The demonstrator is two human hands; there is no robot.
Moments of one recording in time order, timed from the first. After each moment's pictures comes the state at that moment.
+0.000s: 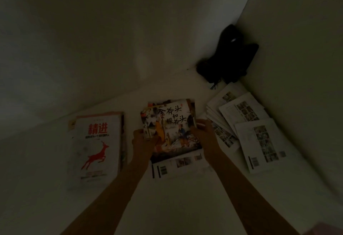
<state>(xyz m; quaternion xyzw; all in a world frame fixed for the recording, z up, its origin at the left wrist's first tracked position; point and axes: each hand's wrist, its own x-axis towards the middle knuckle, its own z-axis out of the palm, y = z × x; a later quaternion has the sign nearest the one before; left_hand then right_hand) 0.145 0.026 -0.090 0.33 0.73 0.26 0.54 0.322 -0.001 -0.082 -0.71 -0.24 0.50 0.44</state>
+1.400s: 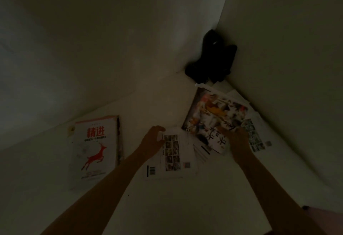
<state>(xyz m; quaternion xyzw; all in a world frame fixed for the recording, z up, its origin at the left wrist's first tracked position) 0.156 0.021 -0.088 0.70 0.52 0.12 0.47 0.396 -0.062 -0.029 -0.71 -0.17 0.42 0.54</state>
